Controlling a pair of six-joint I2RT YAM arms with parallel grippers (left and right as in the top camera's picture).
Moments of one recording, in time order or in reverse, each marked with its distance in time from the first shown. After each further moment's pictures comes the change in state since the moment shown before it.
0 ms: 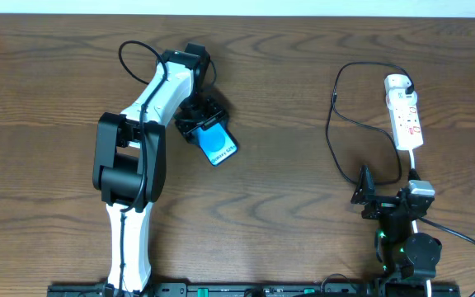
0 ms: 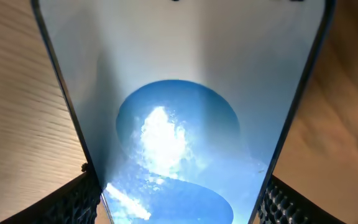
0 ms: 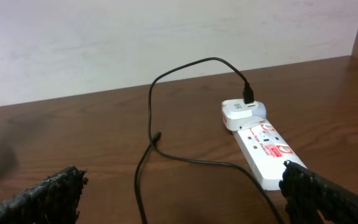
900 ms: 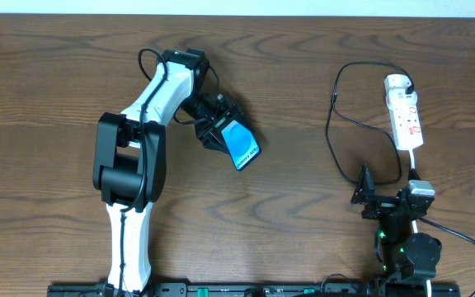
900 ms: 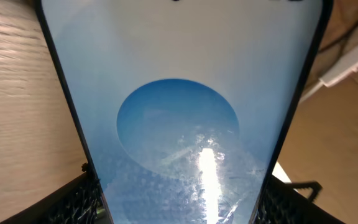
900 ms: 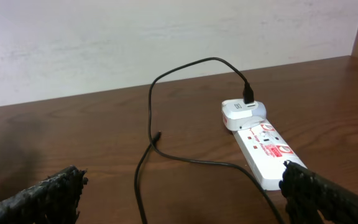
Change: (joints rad) left arm 0.000 0.000 0.000 -0.107 0.517 0.212; right arm 0.000 0.000 0.000 0.000 0.000 0.000
